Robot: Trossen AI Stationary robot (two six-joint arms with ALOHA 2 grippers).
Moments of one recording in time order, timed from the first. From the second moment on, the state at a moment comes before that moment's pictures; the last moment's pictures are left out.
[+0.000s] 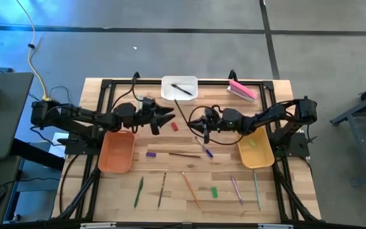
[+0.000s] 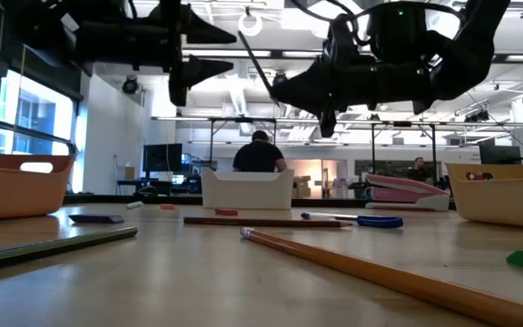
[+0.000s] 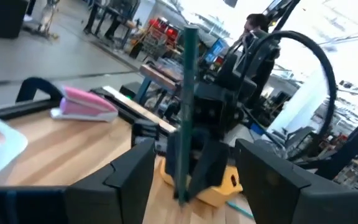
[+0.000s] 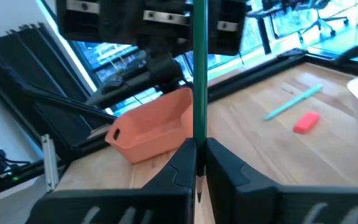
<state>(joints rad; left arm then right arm) 0.27 1.29 0.46 0.88 -0.06 -0.50 -0.12 1.65 0.58 1.03 -0.11 0.38</state>
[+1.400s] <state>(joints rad) 0.27 1.36 0.59 0.95 -0.03 -0.27 -0.11 1.65 0.58 1.02 -0.06 0.31</state>
